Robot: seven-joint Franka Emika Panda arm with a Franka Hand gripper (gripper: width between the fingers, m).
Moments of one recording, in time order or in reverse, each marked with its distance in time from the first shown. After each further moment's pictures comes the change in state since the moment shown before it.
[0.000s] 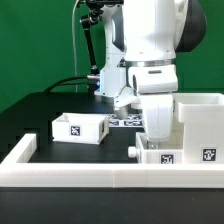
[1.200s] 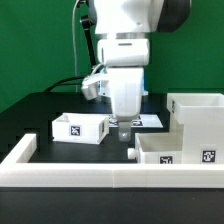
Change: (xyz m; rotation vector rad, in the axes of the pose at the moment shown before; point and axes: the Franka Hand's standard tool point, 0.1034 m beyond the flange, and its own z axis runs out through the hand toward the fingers) arm -0.059 0.037 -0.042 -0.013 -0.036 -0.024
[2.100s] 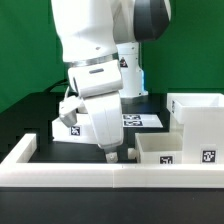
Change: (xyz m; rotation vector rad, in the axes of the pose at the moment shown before) arm -0.017 0.006 0.034 0.056 0.182 -0.106
